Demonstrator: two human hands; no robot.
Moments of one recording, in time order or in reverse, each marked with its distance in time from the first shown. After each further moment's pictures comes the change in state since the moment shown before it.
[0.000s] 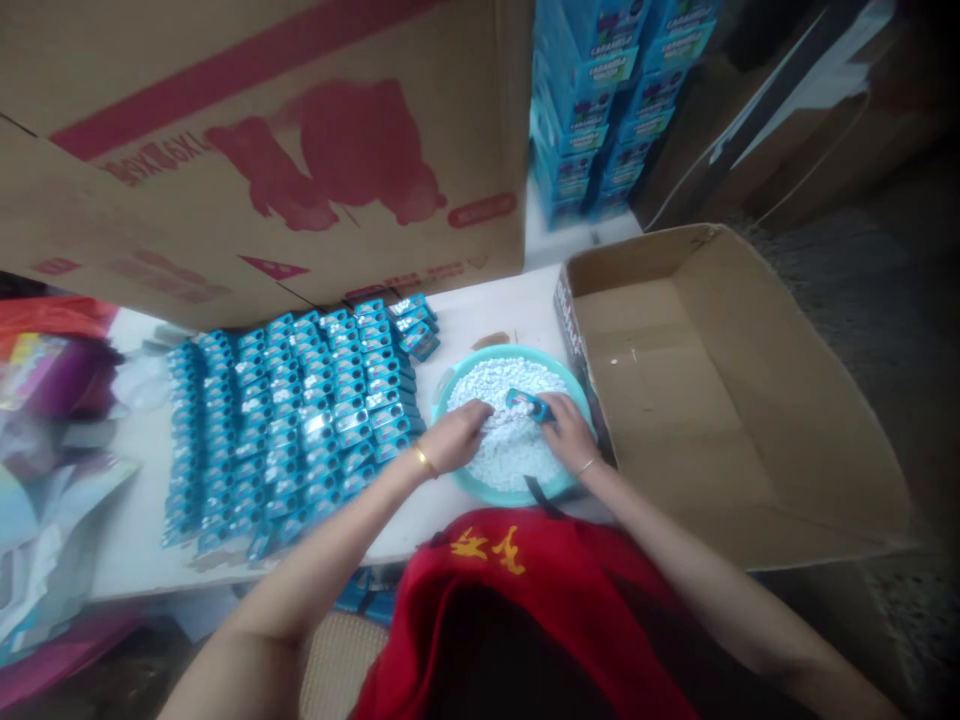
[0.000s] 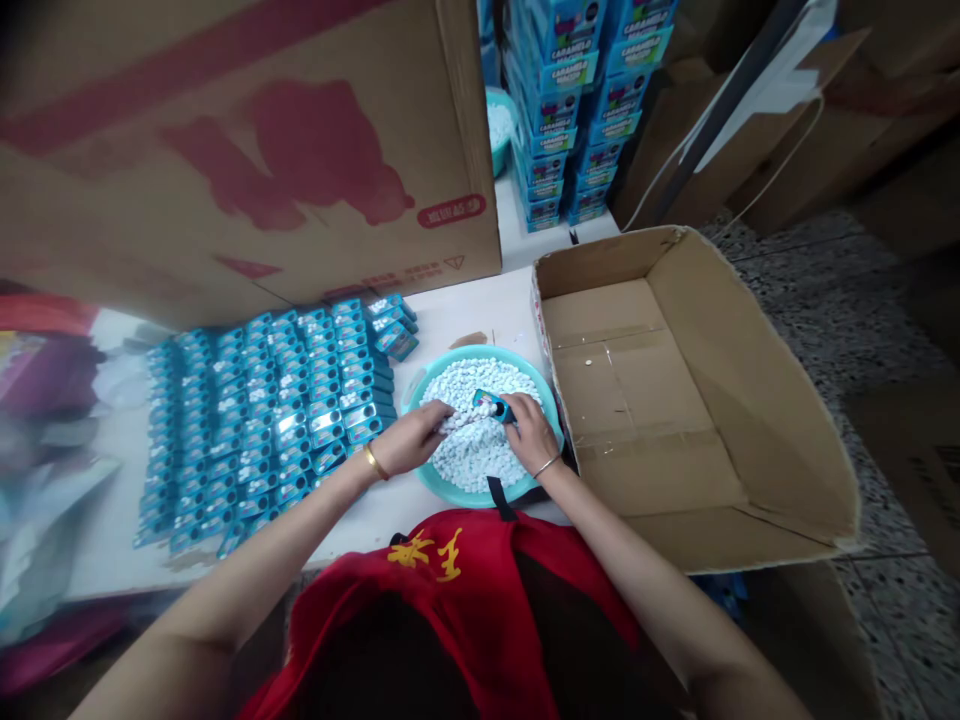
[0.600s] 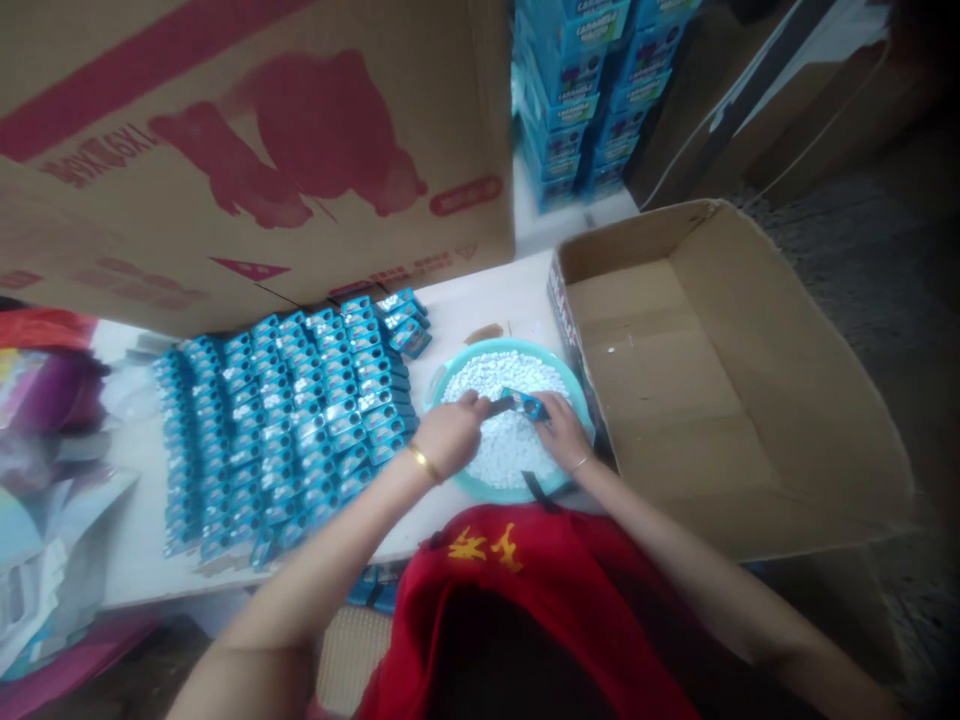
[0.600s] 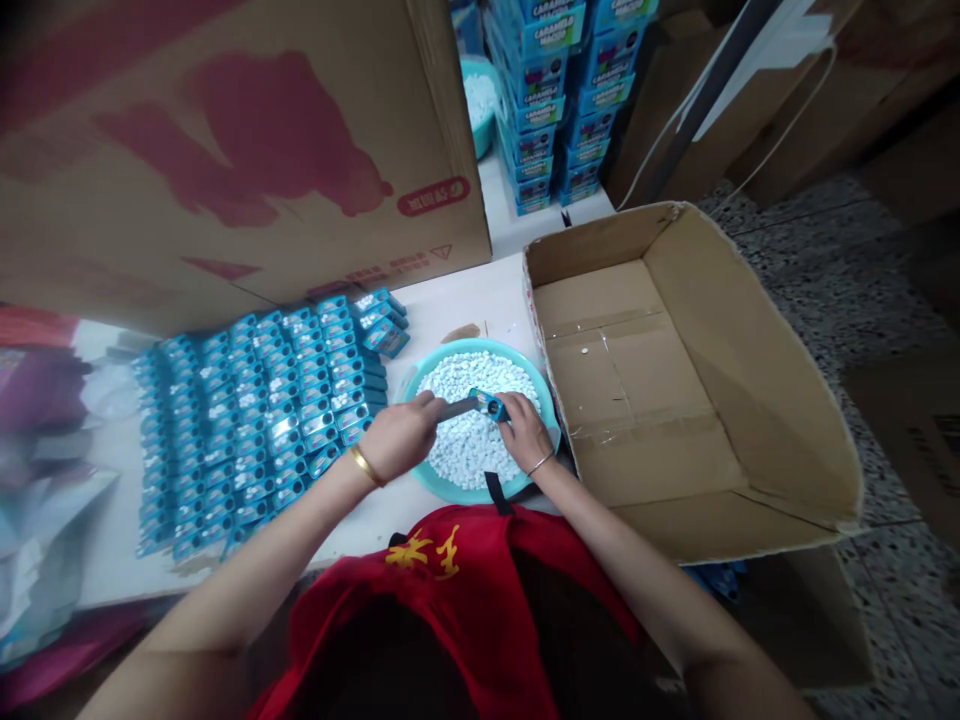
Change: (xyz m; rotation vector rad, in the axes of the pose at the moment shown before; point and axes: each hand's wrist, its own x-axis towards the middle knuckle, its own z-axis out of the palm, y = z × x) left_hand 0.015 0.038 -0.025 0.384 -0.140 -0.212; right_hand -0.005 0.002 0.009 0.044 0.011 0.061
